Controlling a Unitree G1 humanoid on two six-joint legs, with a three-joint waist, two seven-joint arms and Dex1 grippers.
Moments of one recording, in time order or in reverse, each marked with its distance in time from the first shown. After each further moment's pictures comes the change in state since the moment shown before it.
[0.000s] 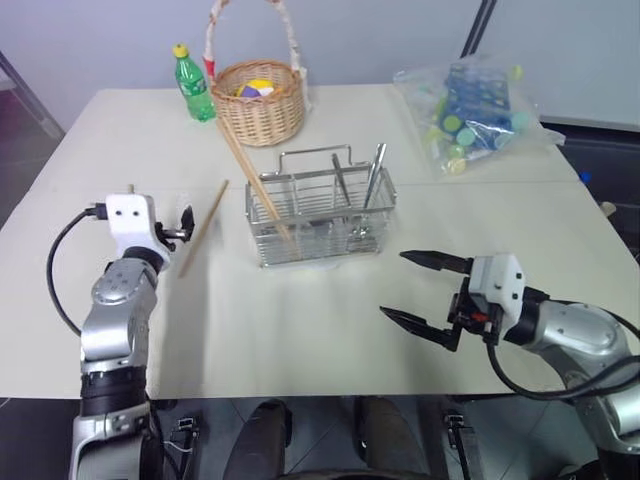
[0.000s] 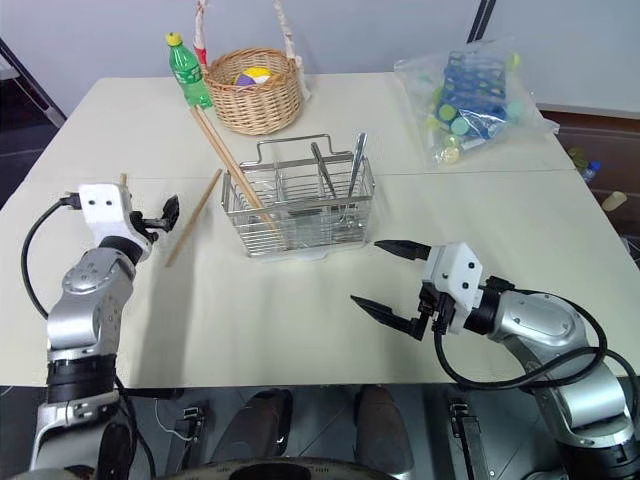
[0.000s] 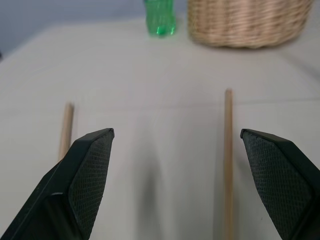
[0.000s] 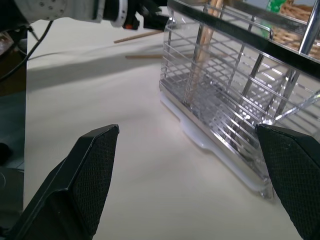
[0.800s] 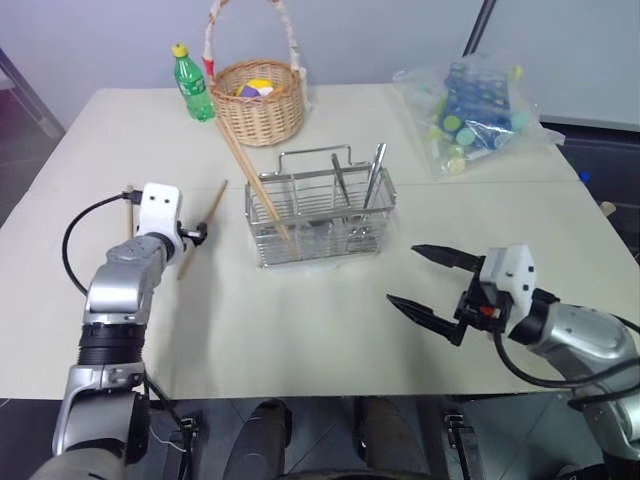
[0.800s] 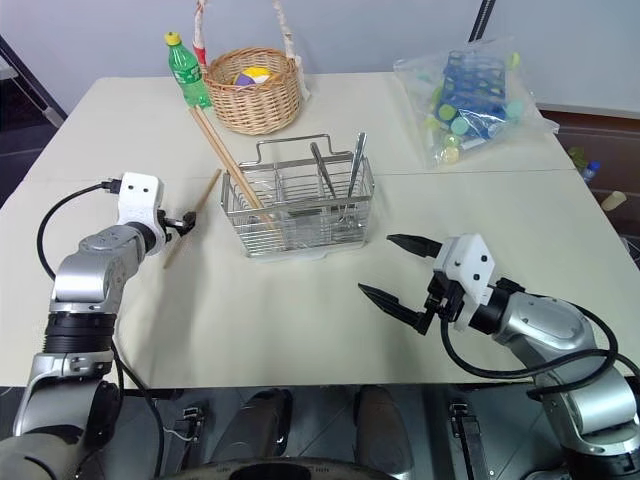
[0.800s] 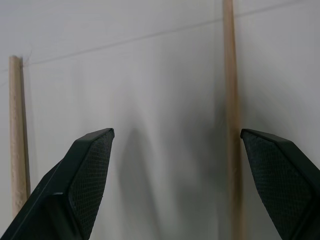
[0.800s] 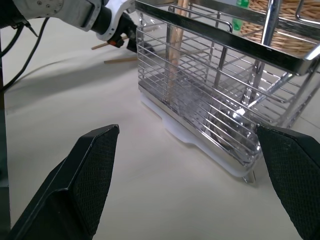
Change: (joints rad) left arm -0.172 0.145 -0.180 0.211 0.089 0.228 -0.117; right arm 0.061 0.011 -0.068 -0.029 0.058 0.054 -0.084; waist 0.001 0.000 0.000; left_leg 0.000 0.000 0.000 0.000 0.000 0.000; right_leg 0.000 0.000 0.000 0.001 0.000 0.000
